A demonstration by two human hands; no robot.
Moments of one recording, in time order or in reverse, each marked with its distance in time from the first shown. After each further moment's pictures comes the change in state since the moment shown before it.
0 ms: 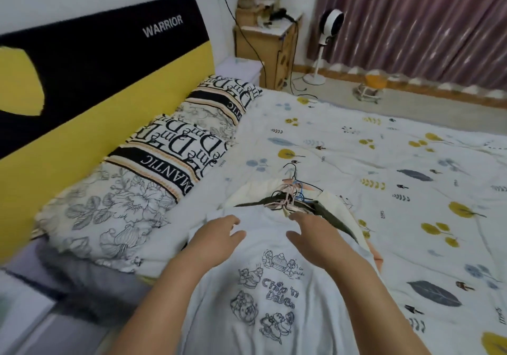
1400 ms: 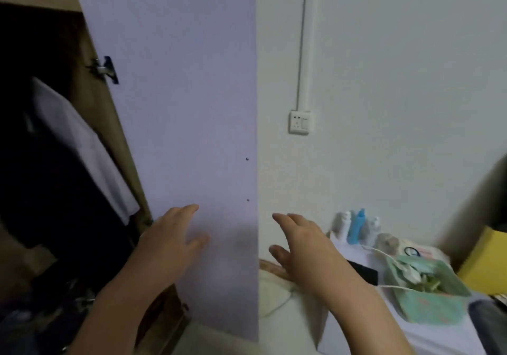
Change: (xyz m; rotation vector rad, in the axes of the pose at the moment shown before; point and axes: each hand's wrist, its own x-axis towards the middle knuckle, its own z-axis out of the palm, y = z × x) left_hand -0.828 -0.280 -0.051 -0.071 1.173 -1.320; right_hand -0.506 -0.587 0.223 -0.126 -0.345 -1.704
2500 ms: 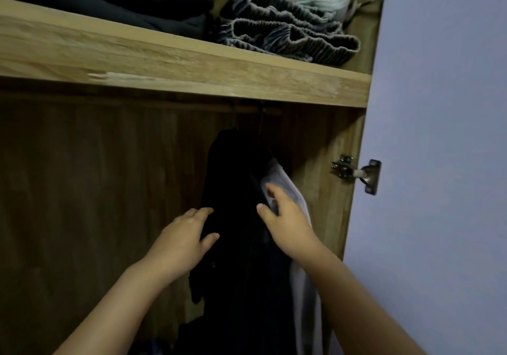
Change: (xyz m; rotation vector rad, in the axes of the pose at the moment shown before) left_hand 0.118 -0.304 -0.238 0.137 0.389 -0.343; right_hand 0.368 -0.387 0.088 0.727 -0.136 -0.667
